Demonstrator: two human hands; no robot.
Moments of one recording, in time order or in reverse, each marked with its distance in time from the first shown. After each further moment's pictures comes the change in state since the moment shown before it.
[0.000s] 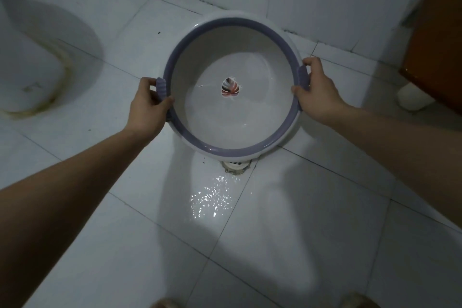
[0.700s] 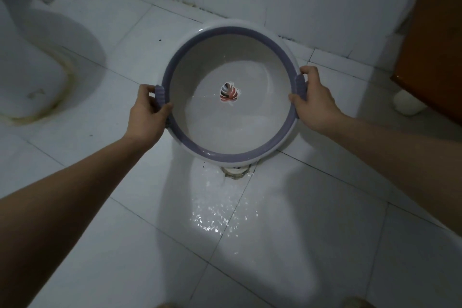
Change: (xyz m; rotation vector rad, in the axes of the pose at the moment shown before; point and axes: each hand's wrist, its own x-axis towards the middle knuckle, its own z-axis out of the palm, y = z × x) left_hand -0.005 -0.002 -0.001 0.069 0.019 0.060; right_hand -0.012 -0.002 0.001 0.004 0.005 -0.025
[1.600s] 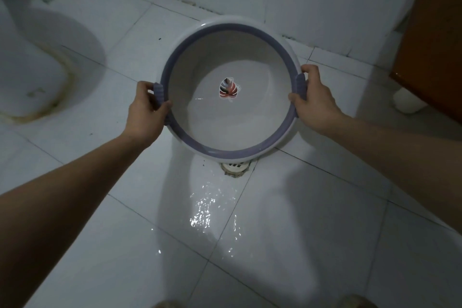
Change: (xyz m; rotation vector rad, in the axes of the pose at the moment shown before) left_hand 0.001 0.000 -0.003 0.020 -0.004 0.026; right_hand -0.005 -0.001 0.000 -0.021 0.013 -0.016
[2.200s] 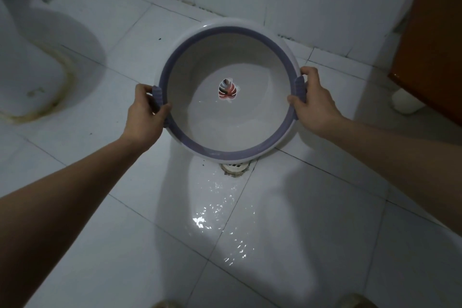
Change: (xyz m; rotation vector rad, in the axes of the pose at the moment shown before) left_hand -0.006 -0.004 -0.002 0.064 0.003 0.030; right_hand -0.008 -0.003 -0.002 0.023 -0.020 -0.020
